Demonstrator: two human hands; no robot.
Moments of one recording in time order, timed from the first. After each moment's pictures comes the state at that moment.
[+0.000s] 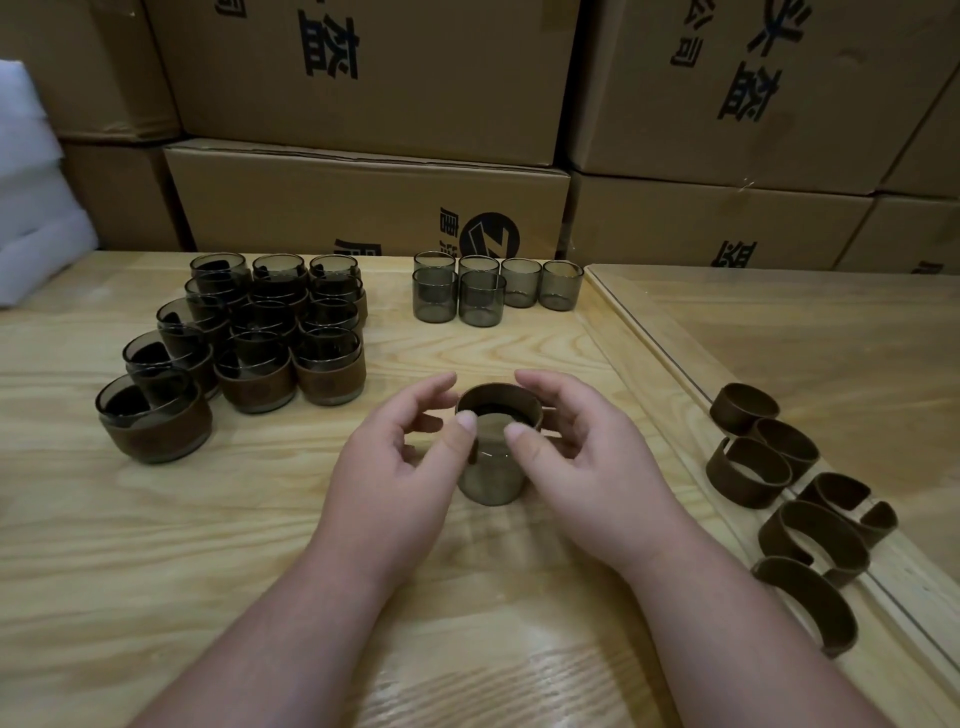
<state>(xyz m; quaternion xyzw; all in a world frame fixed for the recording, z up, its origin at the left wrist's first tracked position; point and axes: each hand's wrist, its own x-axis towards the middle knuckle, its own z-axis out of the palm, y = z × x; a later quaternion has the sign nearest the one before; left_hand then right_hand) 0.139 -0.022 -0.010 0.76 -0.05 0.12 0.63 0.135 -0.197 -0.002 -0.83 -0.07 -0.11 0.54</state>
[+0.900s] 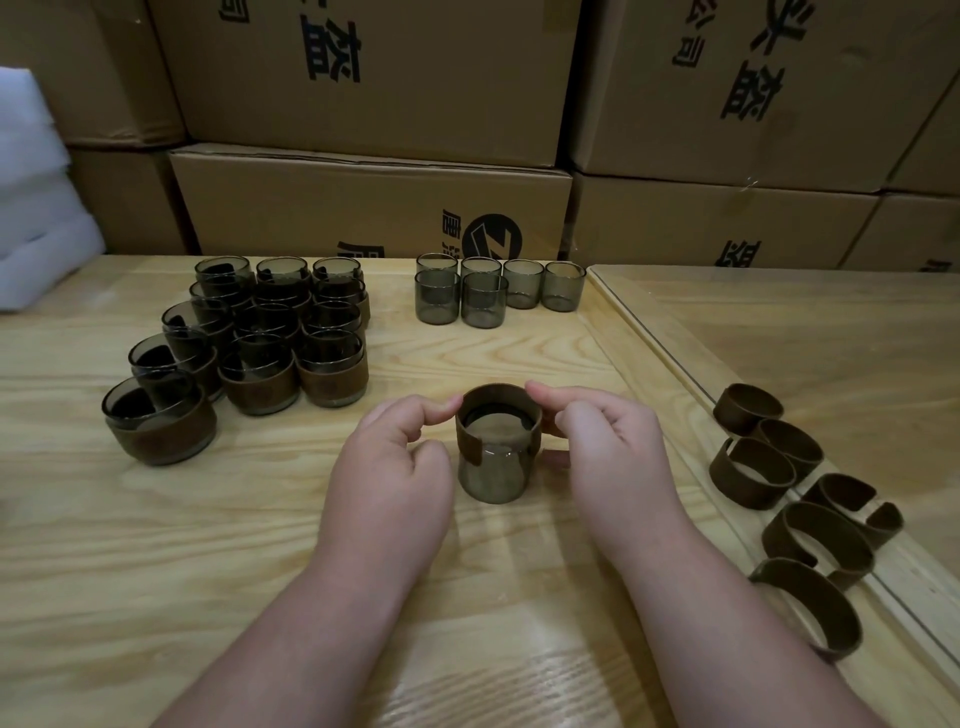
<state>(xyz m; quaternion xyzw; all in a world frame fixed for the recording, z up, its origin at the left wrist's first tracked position) 0.139 -0.027 -0.013 0.82 0.00 0.14 0.56 0.140 -0.188 0.003 -0.74 0.04 -0.15 0.65</state>
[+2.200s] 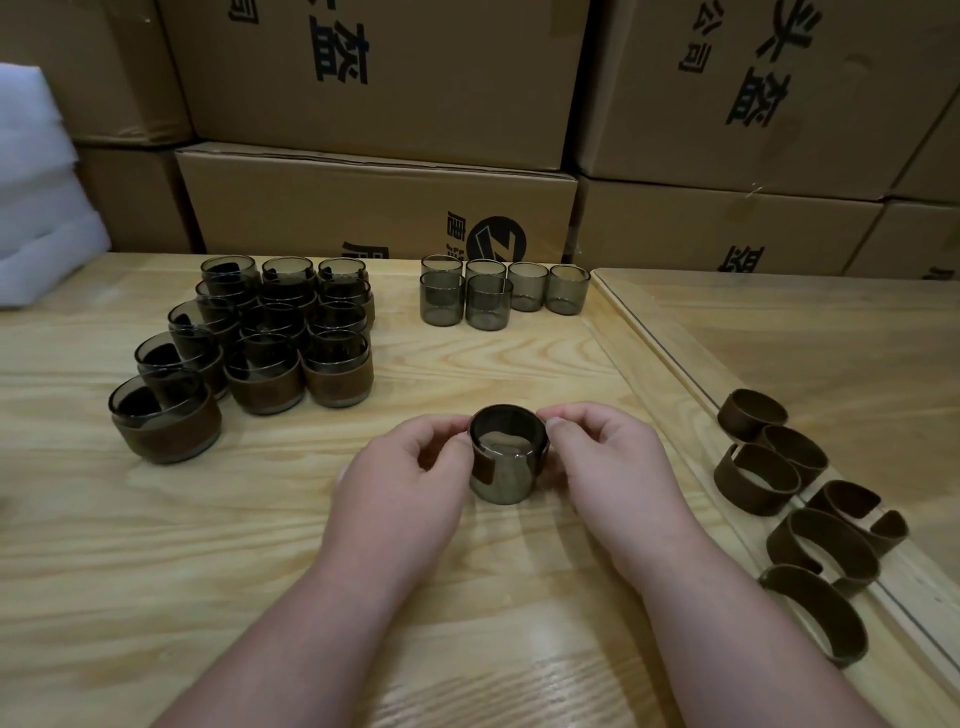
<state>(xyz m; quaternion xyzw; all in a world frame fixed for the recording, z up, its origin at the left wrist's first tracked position) 0.141 -0.024 -0.014 0.84 0.03 0.06 0.55 0.142 -0.193 -0.002 -0.77 0.13 -0.10 0.61</state>
